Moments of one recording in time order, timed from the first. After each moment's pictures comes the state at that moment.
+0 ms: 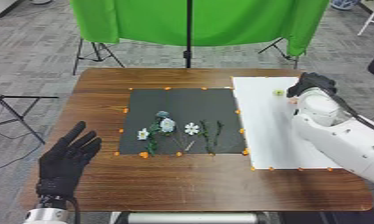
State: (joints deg) left arm 137.4 -60.3 -95.7 -124.3 30.9 7.9 21.9; right arm -48.0 -39.2 30.1 -82.1 -113.9 -0.5 53.2
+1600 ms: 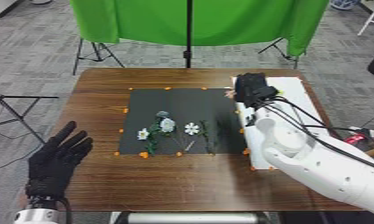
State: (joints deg) left arm 138.4 -62.9 -99.8 -124.6 32.2 7.2 19.4; right arm -51.1 -42.5 23.1 -95.9 -129.8 14.2 34.5
